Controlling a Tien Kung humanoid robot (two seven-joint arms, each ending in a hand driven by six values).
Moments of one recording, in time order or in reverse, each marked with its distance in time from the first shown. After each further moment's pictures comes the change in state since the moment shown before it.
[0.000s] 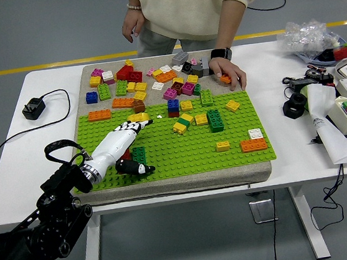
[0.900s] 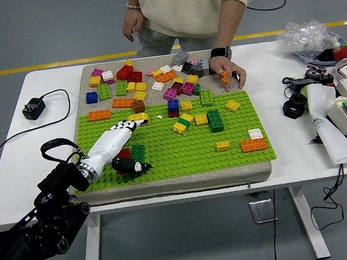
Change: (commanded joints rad) left arm -0.010 0.003 -0.019 0.025 -0.009 -0.010 -0.003; right arm -0.001 0.002 0.001 0.000 0.000 0.000 0.000
